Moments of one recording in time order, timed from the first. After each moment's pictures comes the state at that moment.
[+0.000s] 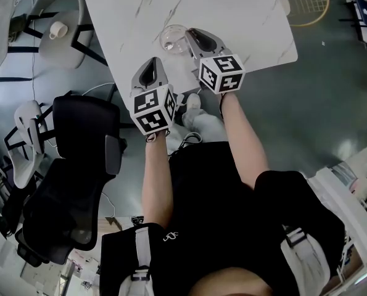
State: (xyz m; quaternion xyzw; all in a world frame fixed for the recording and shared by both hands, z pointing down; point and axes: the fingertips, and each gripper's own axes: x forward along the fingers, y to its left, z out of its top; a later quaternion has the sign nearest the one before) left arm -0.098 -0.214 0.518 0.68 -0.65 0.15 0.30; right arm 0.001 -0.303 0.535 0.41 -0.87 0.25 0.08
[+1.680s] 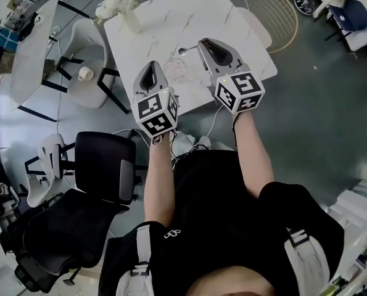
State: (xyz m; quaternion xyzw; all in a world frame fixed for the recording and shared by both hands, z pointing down) left arm -0.082 -0.219 0.342 0.72 -0.68 0.04 0.12; right arm 0.064 -0.257 0.301 0.43 -0.90 0.06 -0.05
